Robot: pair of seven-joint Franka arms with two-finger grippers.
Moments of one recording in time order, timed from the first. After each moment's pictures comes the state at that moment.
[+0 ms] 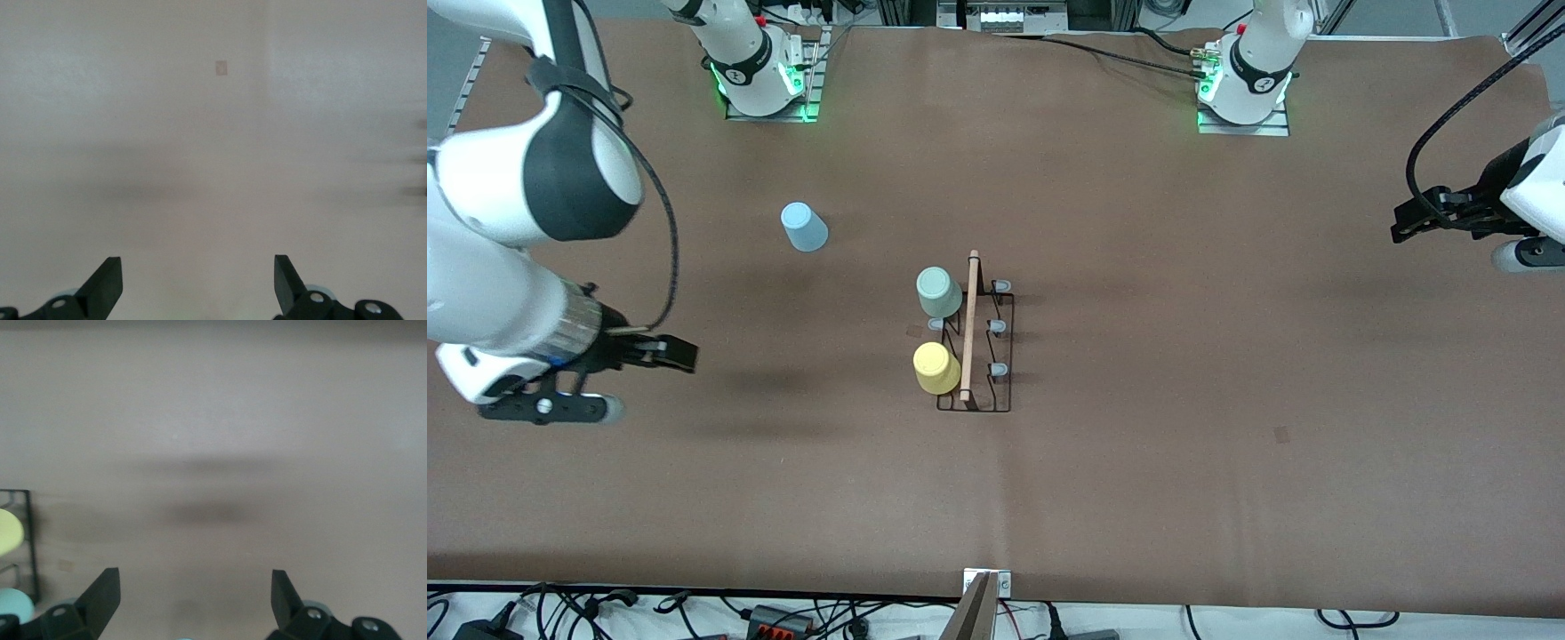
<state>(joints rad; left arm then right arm) 0.06 0.09 -0.07 -1.50 0.02 1.49 -0.07 0.04 0.52 0.13 -1.13 -0.11 1.64 0.17</state>
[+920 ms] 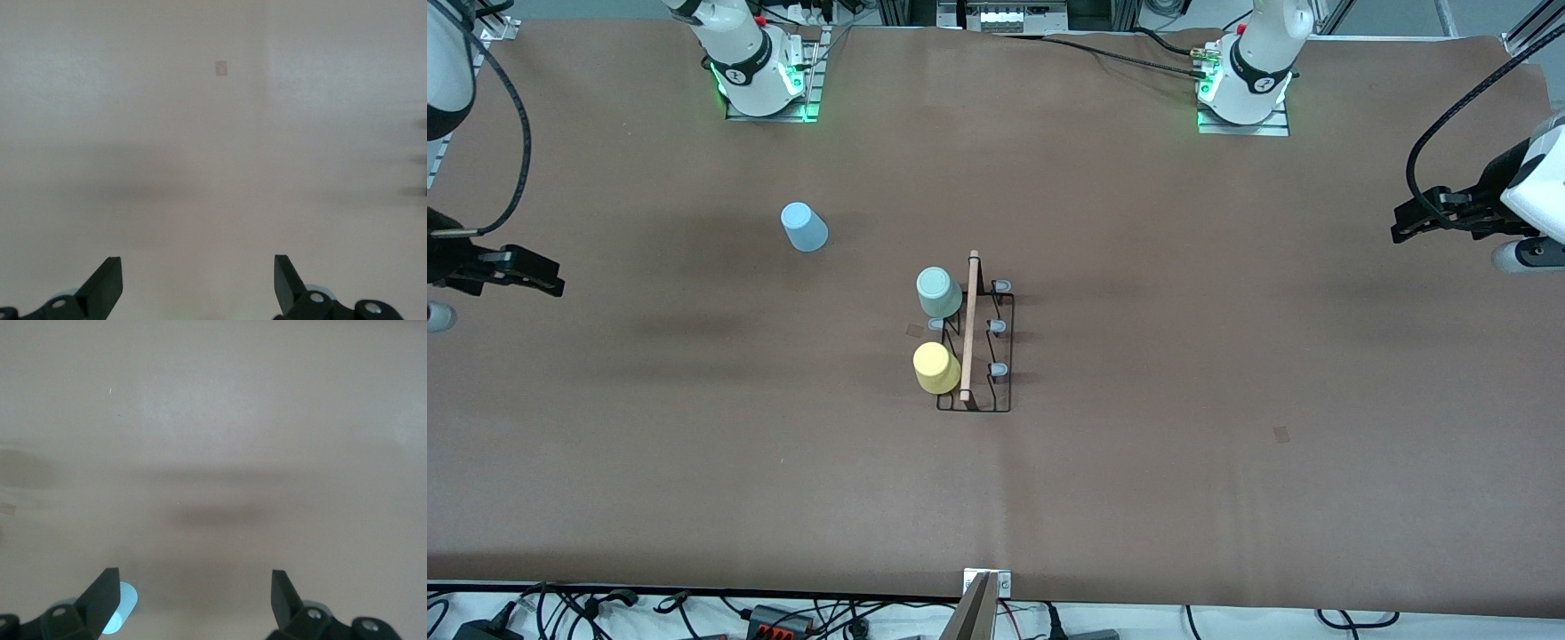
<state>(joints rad) 0.06 0.09 -0.07 -1.50 0.02 1.49 -0.06 -0.06 0.21 0.03 -1.45 -0.07 1.64 -0.04</state>
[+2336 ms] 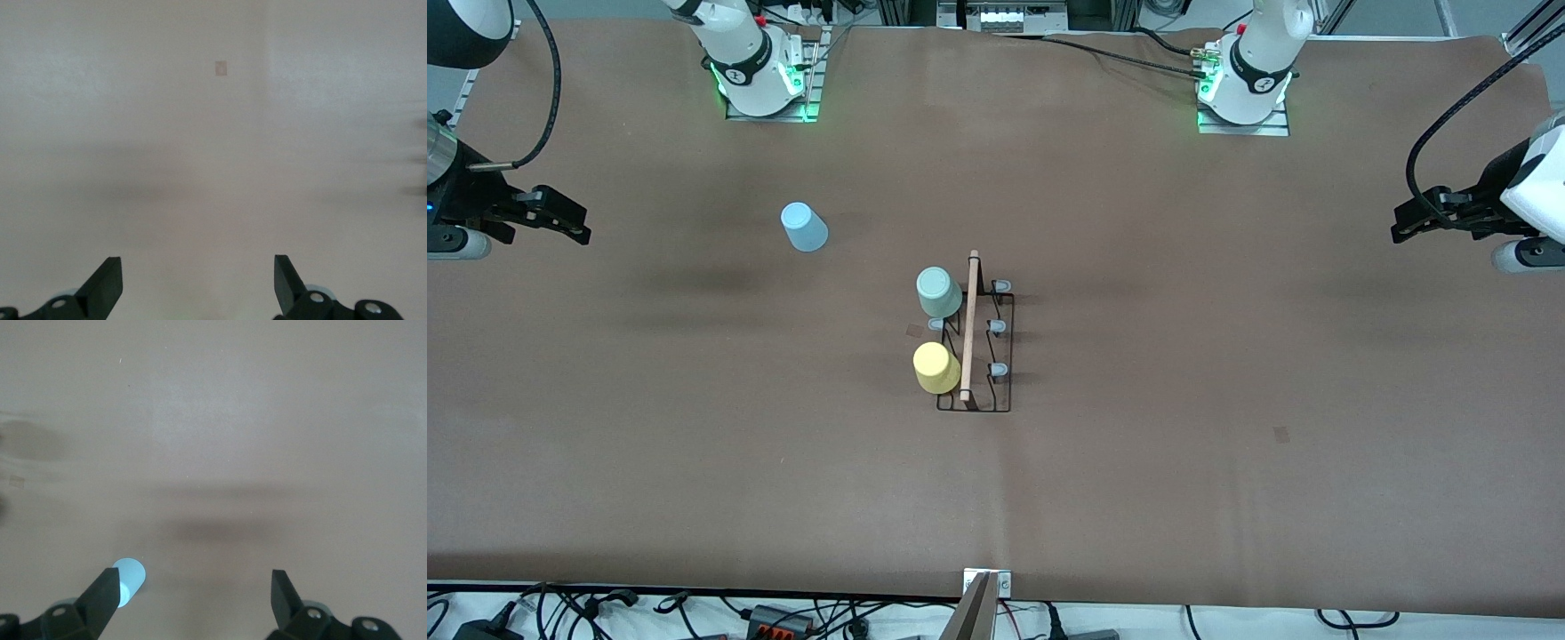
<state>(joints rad) 0.06 0.09 -0.07 -1.50 0.02 1.49 -0.06 -0.06 -0.01 0.03 -1.73 -0.04 1.72 -0.04</state>
